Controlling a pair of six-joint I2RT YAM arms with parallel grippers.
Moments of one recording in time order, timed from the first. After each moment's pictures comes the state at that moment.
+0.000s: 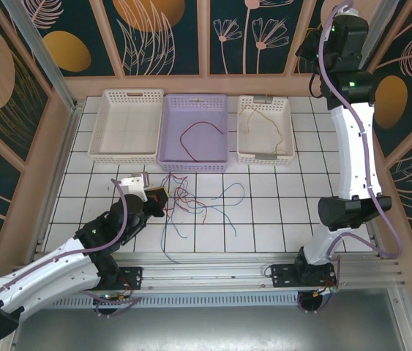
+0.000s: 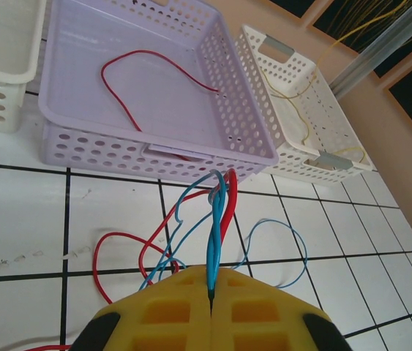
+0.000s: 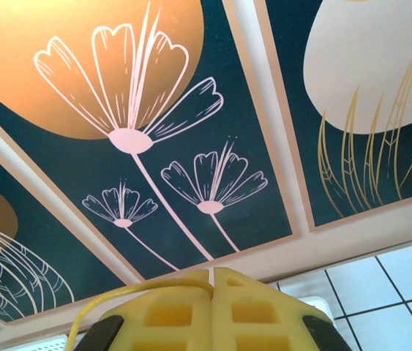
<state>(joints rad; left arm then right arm) -0.90 0.66 0.46 -0.19 -0.35 -0.76 0.13 1.74 2.29 -0.73 0.10 0.37</state>
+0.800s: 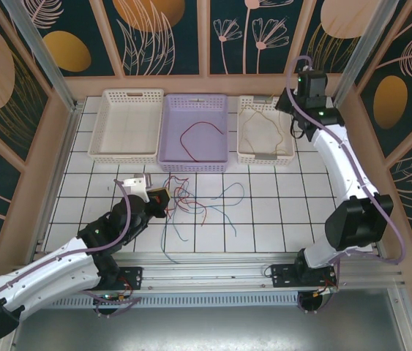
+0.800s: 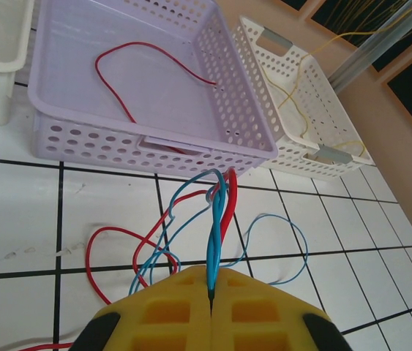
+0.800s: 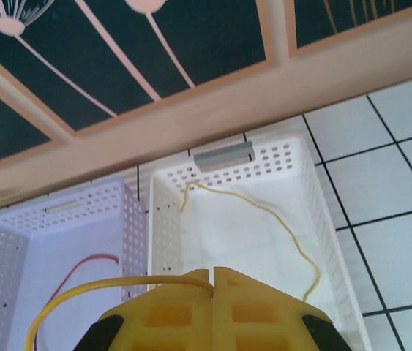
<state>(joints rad) -0.90 0.68 0.43 -0.15 -0.33 -0.76 0.18 1.55 1.54 -0.52 0.07 0.39</state>
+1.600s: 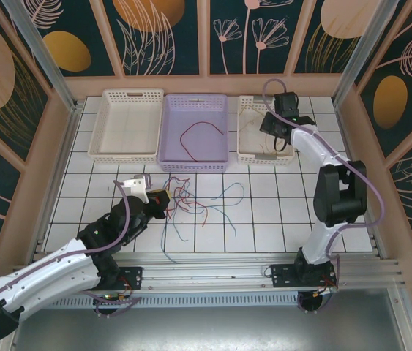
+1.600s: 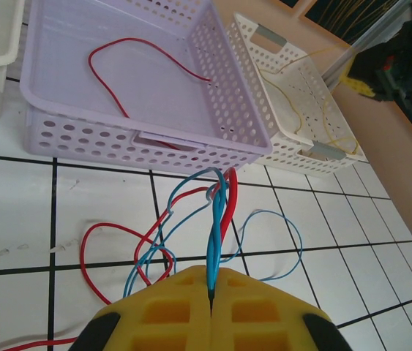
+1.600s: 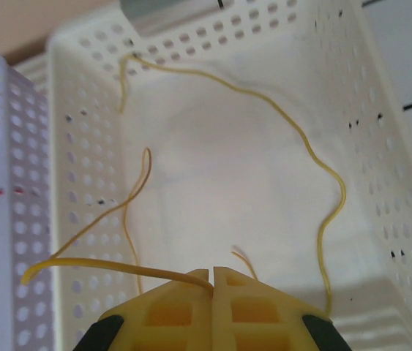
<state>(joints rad) -0.90 0.66 0.42 -0.14 -0.31 -0.77 0.21 1.80 1.42 -0.44 0.07 0.47</state>
